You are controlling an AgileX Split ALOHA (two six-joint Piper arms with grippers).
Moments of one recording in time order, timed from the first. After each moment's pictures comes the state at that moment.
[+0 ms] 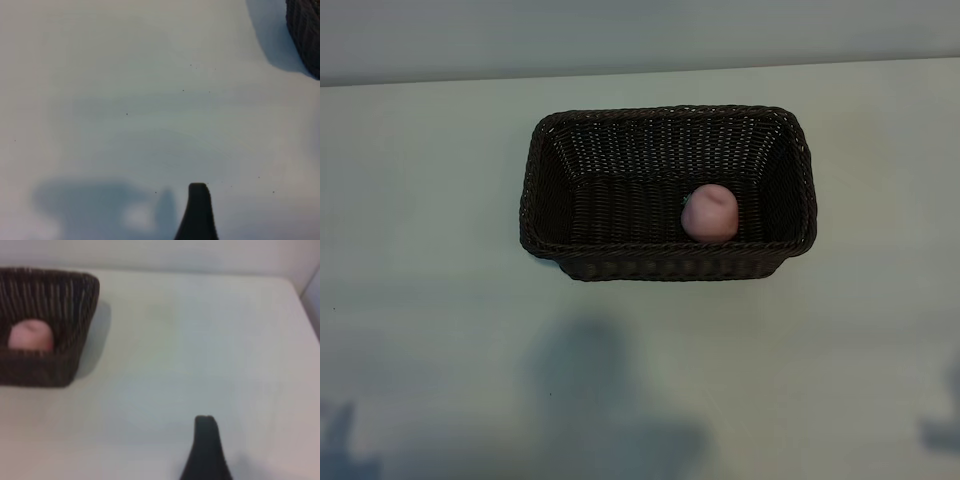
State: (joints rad) left arm -0.02 -0.01 -0.50 -0.03 1.09 0.05; right arm -0.11 -0.01 -0.57 0.02 1.05 -0.01
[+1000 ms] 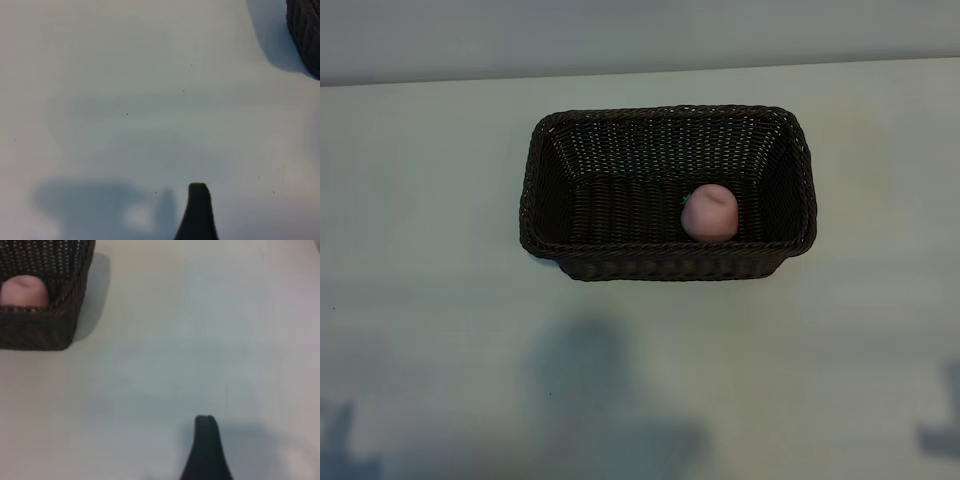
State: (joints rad) left arm -0.02 -0.01 -0.50 -0.02 1.09 0.05; right arm -0.11 -0.01 -0.49 0.04 1.07 0.01
